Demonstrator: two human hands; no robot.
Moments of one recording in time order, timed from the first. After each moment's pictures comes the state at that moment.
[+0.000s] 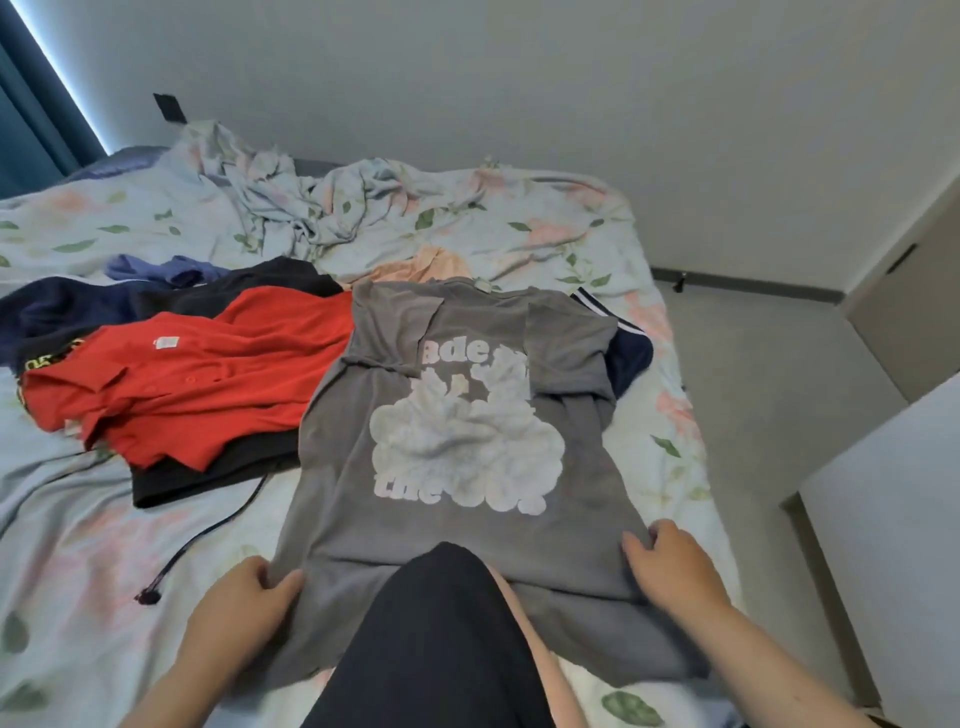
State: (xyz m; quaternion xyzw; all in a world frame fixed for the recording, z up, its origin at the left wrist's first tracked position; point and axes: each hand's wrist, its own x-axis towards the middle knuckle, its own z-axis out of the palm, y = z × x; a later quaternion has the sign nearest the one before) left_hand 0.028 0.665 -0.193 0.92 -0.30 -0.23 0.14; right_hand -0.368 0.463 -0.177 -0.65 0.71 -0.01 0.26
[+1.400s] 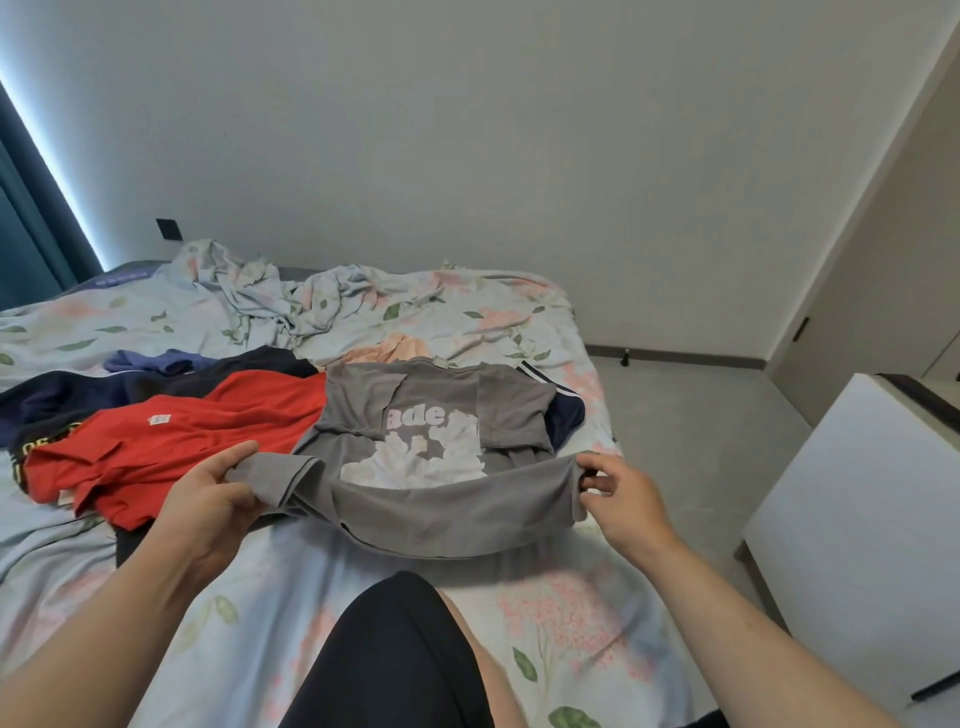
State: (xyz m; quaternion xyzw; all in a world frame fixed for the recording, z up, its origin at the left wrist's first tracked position) left_hand 0.019 0.600 -0.047 0.59 -0.16 -0.39 0.69; right_hand -0.370 0.443 -0.081 -0.65 0.53 -0.38 0.39
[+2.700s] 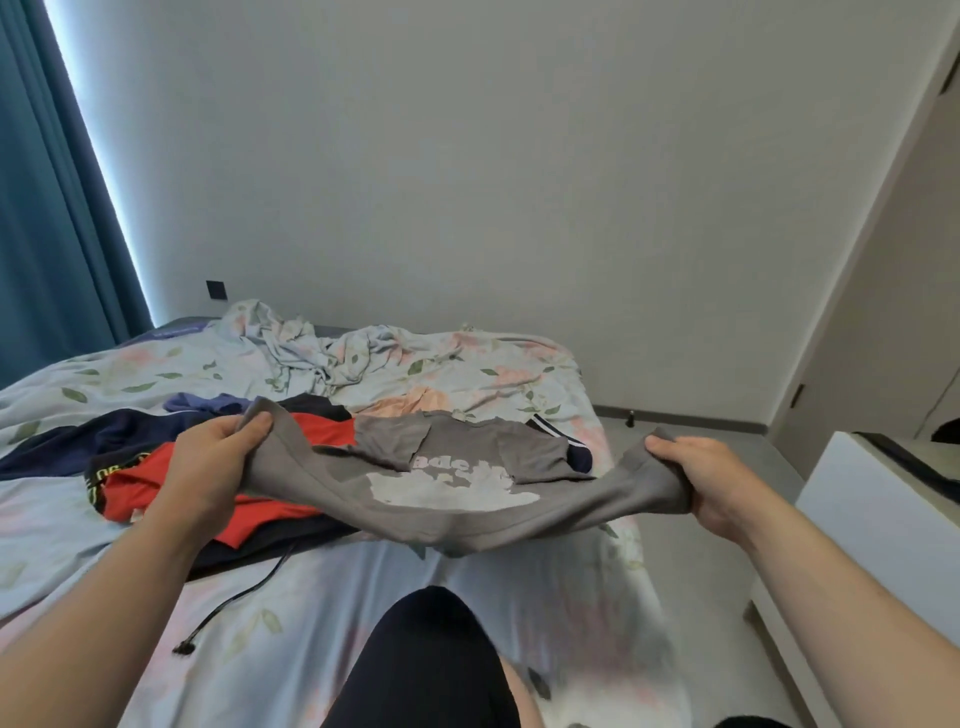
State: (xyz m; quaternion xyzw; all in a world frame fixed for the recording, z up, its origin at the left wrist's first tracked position) left_hand 0.039 0.648 0.043 0.61 -0.32 -0.23 0.69; right_hand -0.411 0.478 0.060 -0.51 0.51 -0.43 0.55
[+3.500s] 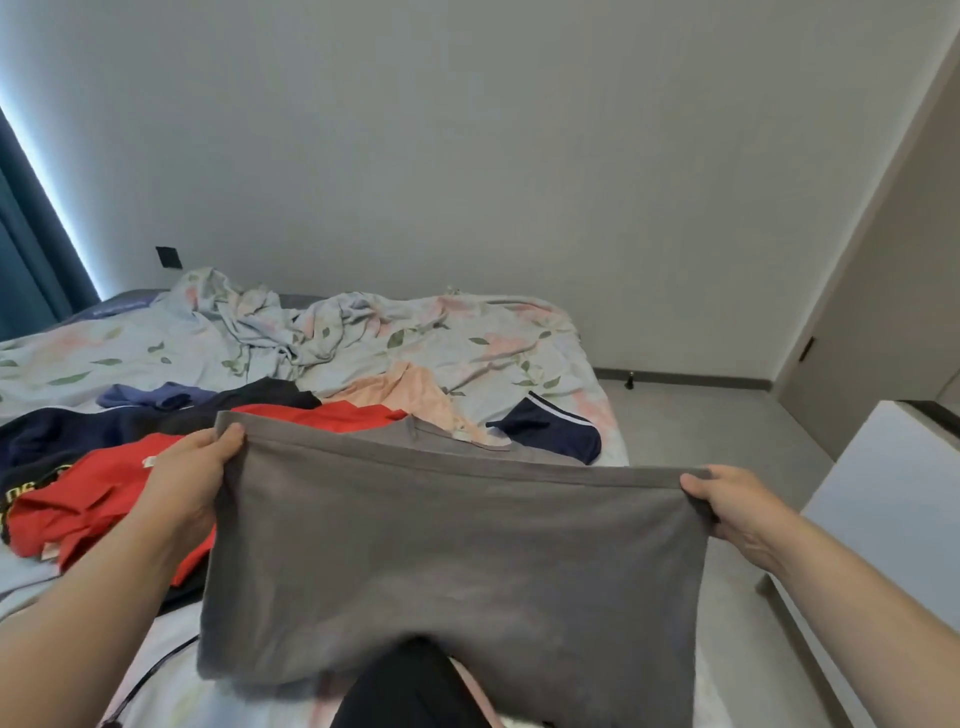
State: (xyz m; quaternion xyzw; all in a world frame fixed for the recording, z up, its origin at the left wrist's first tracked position) left_hand 0.083 0.542 -0.018 0.65 -0.21 -0.32 0.65; right_hand -0.425 0.384 -0.031 -0.46 0.64 -0.34 0.51
